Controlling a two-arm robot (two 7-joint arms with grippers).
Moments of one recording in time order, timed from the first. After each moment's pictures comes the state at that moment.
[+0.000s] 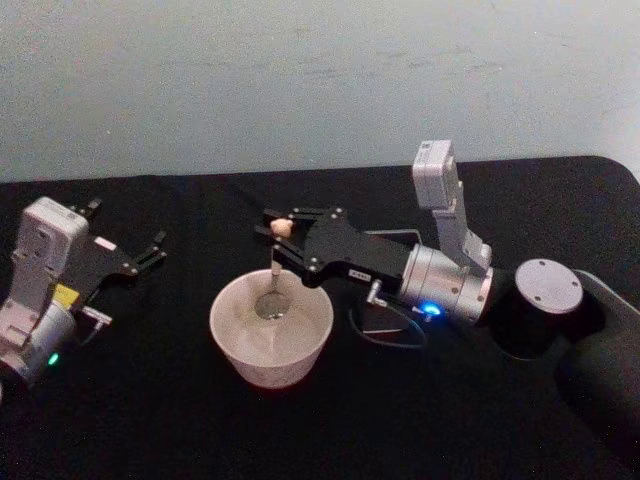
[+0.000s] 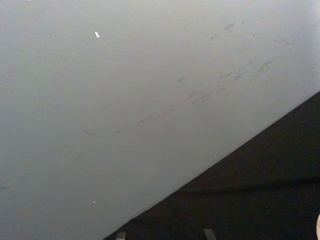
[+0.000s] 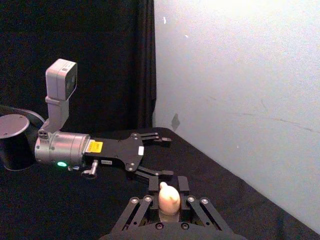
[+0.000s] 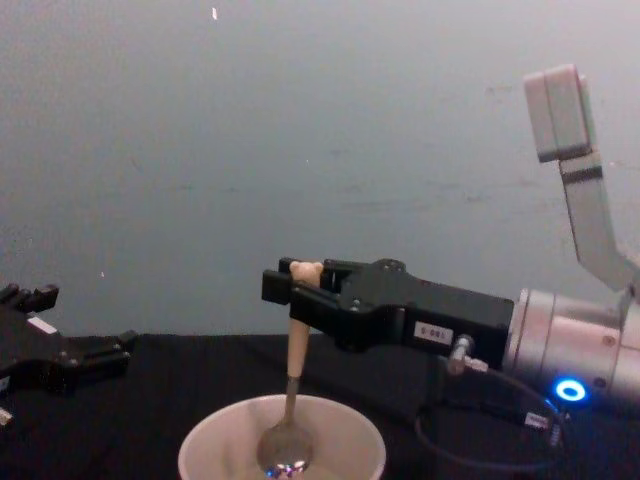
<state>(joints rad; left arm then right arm) -0.20 0.60 0.45 -1.41 -0.25 -0.12 0.03 0.54 0.27 -0.61 -1.08 0.53 -0.24 0.81</state>
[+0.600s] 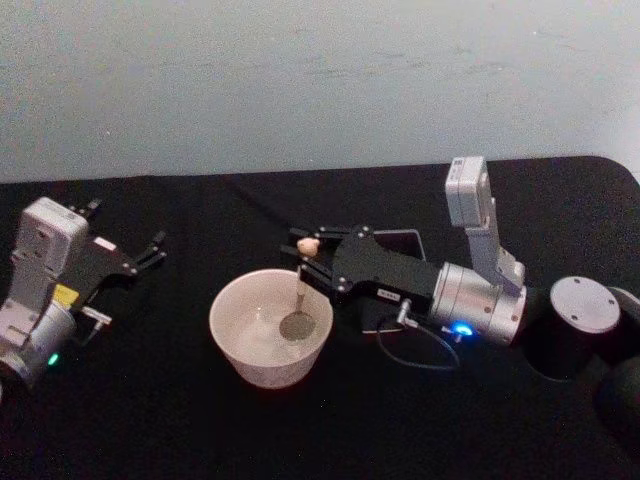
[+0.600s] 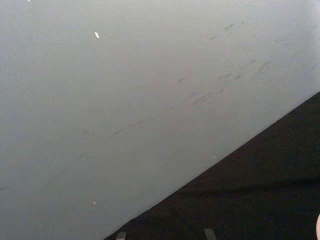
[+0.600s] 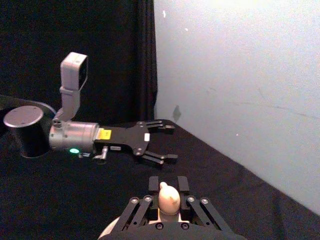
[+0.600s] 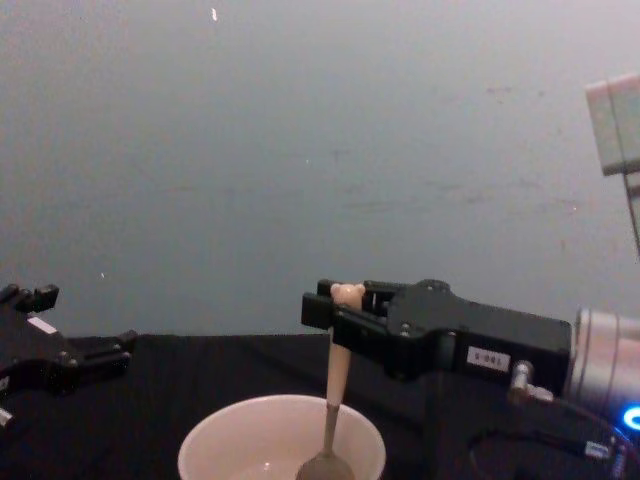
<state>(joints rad) -0.20 0.60 0.45 -1.41 -0.25 -0.12 0.03 0.46 0.35 -0.59 -1.20 0.54 -0.19 0.81</state>
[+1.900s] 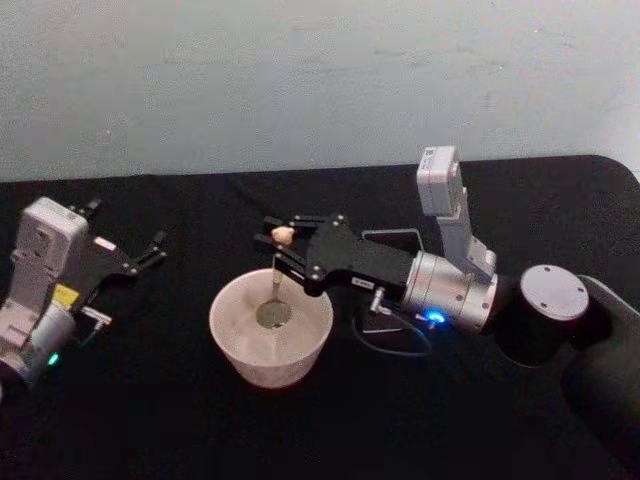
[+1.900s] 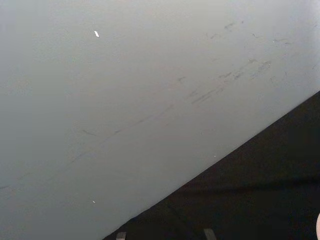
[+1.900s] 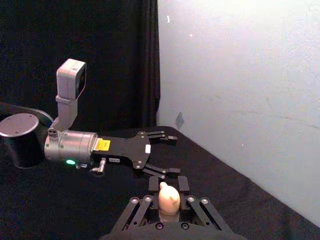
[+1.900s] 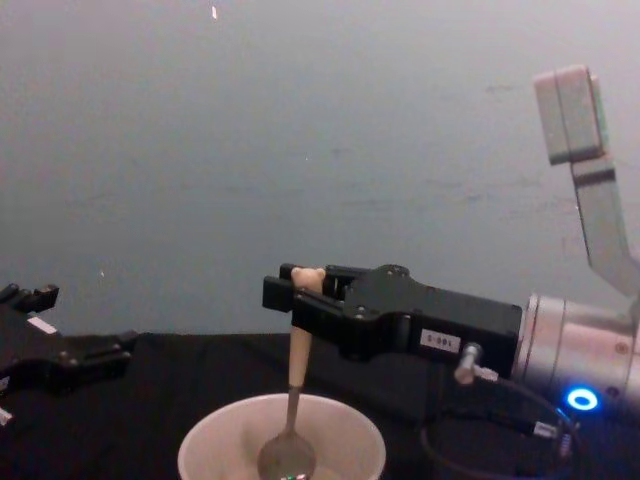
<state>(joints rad) -0.20 0.60 0.45 -1.41 -0.25 -0.12 0.03 0.51 0.29 -0.62 -1.12 0.54 -0.22 0.81</state>
